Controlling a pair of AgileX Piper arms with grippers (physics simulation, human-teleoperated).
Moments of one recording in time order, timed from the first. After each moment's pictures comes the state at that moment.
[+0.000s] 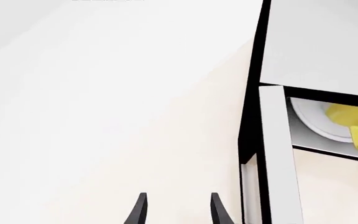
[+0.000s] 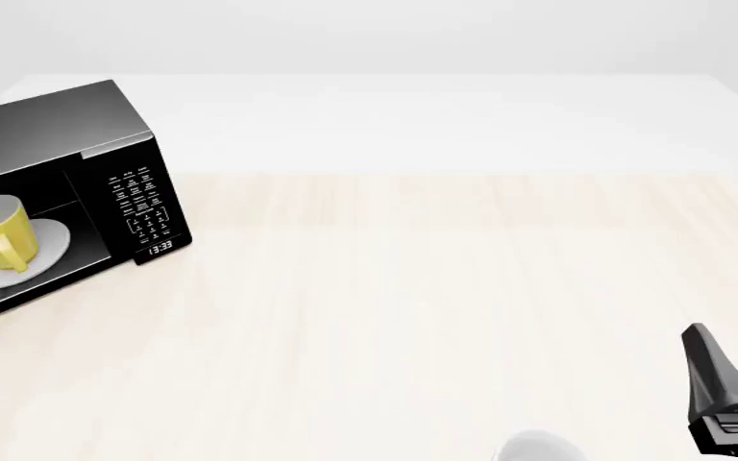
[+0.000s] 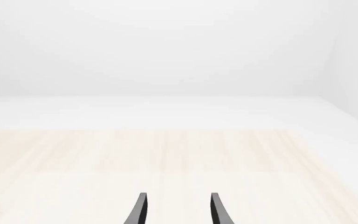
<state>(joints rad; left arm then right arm) 1.02 1.26 -0.58 0.07 0.24 0.00 0.01 -0.01 0.00 0.00</state>
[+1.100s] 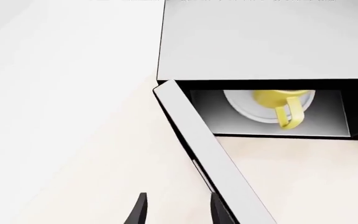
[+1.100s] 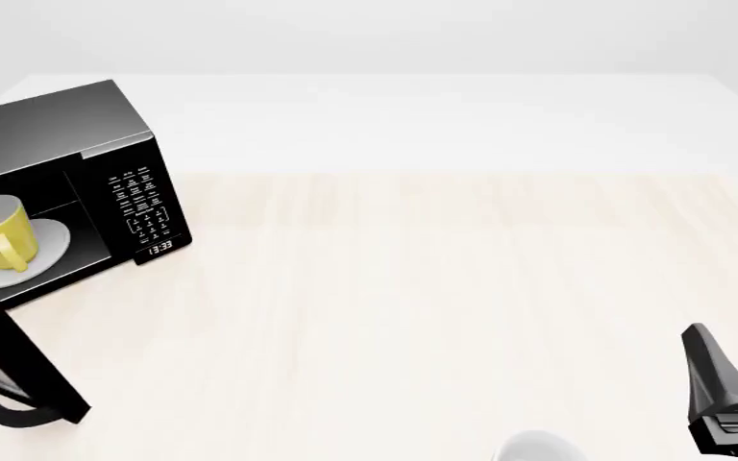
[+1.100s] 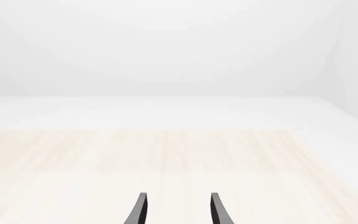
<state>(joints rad) 0.80 1.28 -0.54 0.04 0.17 0.00 0.01 -0.01 0.00 0.00</state>
